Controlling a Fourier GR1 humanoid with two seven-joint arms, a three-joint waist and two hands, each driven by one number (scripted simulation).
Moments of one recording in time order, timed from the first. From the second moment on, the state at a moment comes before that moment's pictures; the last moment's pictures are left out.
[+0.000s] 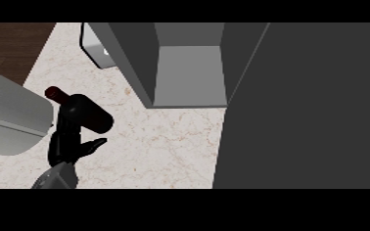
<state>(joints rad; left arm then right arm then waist) -0.36 0.22 0.40 -0.39 0.28 -0.28 -0.79 -0.13 -0.03 0.16 -2.47 -0.06 0.04 0.61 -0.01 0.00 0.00</state>
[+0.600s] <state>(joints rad) -0.47 0.22 0.40 -0.23 0.26 -0.27 -0.88 -0.13 -0.03 0.18 -2.48 -0.05 0.04 0.63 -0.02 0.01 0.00</state>
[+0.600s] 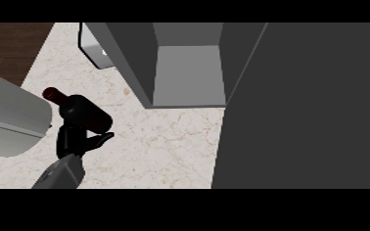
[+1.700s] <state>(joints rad) -0.57 0.20 0.41 -0.20 0.30 -0.30 -0.86 -0.10 -0.03 0.17 -2.47 -0.05 0.07 0.60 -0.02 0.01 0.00</state>
